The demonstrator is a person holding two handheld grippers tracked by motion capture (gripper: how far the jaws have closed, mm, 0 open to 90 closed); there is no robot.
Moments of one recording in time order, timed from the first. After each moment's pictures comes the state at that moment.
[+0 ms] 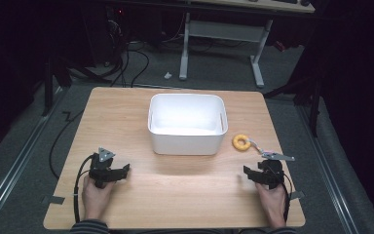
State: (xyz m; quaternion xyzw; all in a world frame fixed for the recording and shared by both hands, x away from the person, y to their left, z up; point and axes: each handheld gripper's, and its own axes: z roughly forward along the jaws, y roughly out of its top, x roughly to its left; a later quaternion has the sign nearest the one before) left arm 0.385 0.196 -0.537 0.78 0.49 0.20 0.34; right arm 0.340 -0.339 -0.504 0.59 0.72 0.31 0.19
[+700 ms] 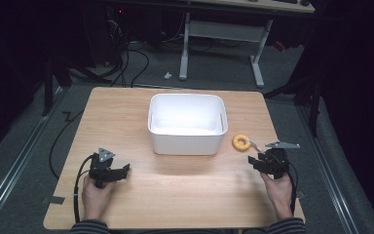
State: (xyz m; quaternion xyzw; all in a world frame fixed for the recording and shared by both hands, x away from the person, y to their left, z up) left arm 0.385 0.196 -0.537 0.78 0.49 0.20 0.34; right arm 0.356 -0.343 -0.466 0.58 0.73 0.31 0.19
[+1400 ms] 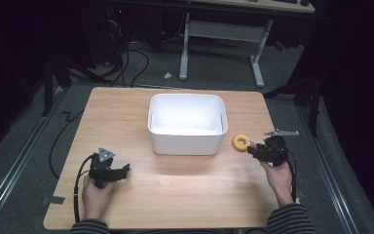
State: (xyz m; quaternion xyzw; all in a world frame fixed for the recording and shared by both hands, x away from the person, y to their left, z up) left arm 0.385 0.196 -0.537 0.78 0.49 0.20 0.34; right arm 0.387 -0.344 -0.451 0.58 0.73 0.31 0.18
